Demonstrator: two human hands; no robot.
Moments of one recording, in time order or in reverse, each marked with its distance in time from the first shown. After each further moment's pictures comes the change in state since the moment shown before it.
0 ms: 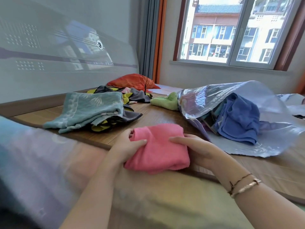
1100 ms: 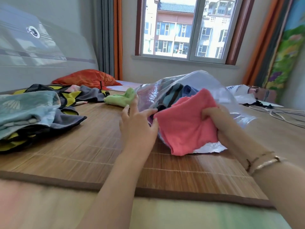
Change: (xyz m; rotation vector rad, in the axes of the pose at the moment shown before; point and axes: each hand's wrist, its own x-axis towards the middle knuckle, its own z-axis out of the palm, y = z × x) left_hand 0.020 0.093 0.169 0.371 0.170 0.574; right_hand -0.012 -0.036 -0.179 -0.062 0.758 -0.393
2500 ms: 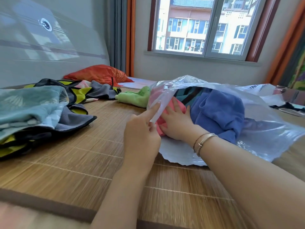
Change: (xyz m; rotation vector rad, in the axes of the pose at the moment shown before) left_hand 0.028 -0.065 0.019 -0.342 0.075 -0.044; right_hand 0.085 0.082 0.160 -1.432 -0.436 -0.700
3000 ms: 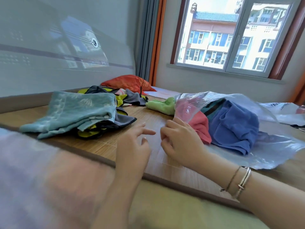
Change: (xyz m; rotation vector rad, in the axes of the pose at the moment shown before) left_hand -0.070 0.014 -0.124 0.029 0.133 -0.149; right_hand -0.114 -0.122 -0.111 0.305 0.440 -0.346
